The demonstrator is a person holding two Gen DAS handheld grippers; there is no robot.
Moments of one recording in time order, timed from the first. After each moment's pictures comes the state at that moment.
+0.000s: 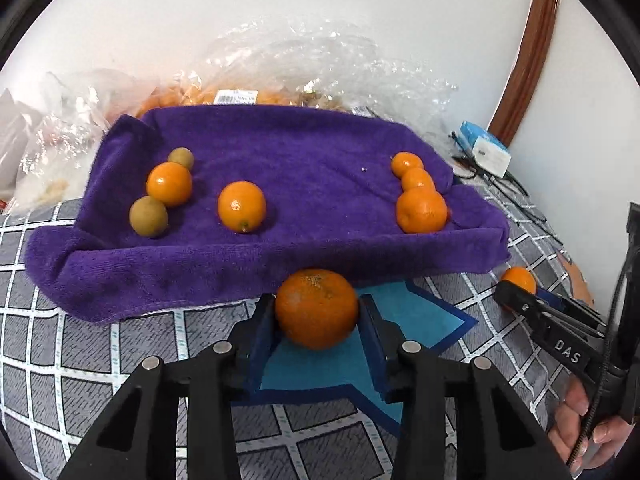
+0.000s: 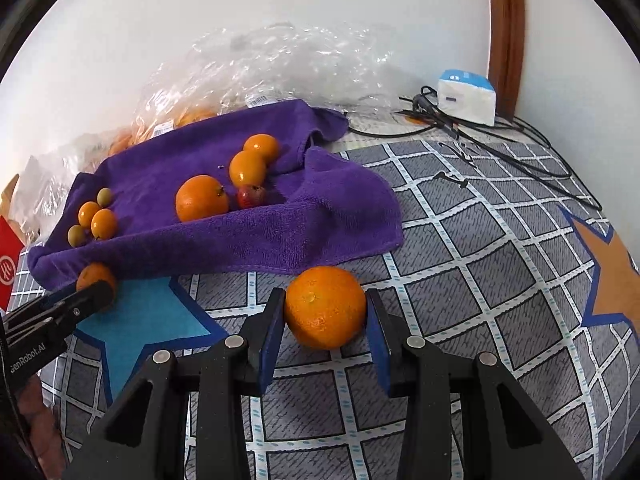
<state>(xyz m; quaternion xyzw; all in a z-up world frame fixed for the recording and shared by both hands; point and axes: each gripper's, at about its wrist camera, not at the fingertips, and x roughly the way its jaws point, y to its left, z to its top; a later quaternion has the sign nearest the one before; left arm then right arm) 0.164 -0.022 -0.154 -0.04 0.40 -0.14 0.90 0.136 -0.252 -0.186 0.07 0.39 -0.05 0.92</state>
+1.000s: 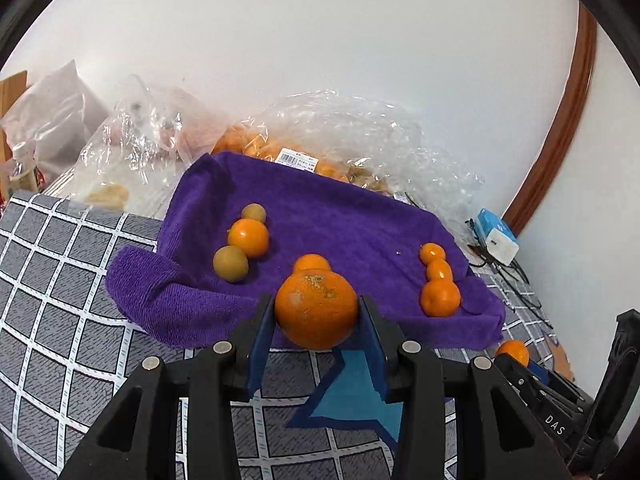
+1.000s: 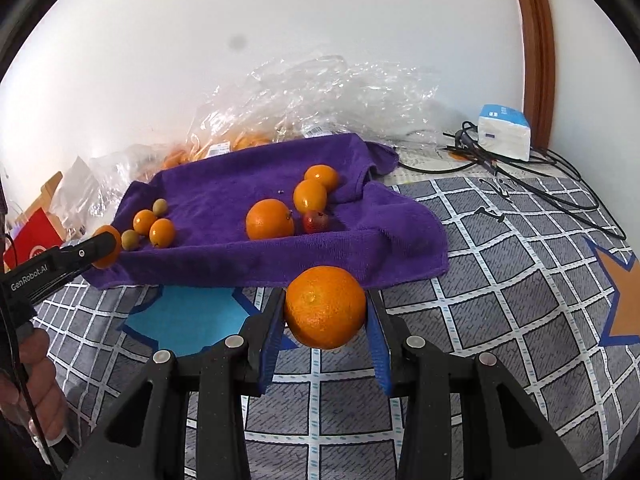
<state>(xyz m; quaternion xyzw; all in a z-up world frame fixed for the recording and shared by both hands) 0.159 0.031 -0.126 -0.15 0.32 -0.09 0.93 0.119 -0.235 -0.169 0.07 0.33 0.03 0.94</state>
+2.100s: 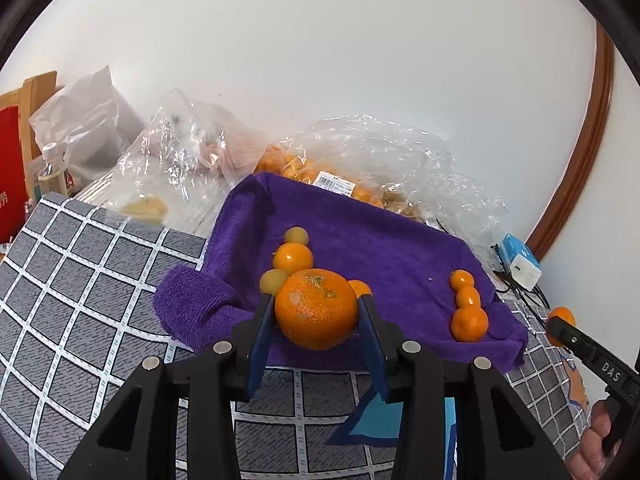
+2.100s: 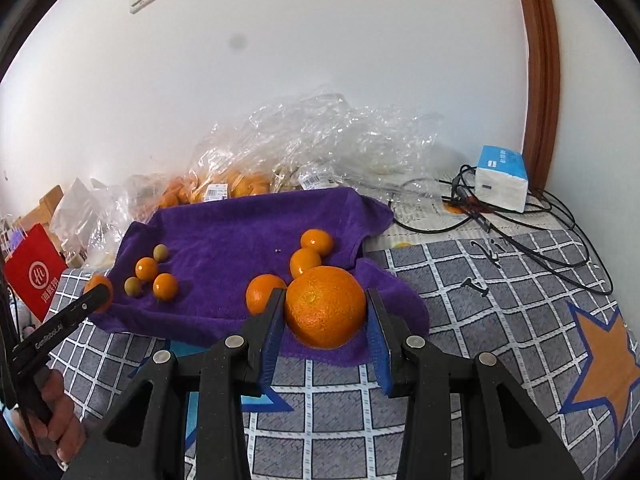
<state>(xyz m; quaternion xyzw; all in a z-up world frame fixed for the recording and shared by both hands) 0.159 0.054 -0.124 -0.16 0.30 -0.04 0.94 0.146 -0.242 -0.118 0.06 0.31 0.02 0.95</state>
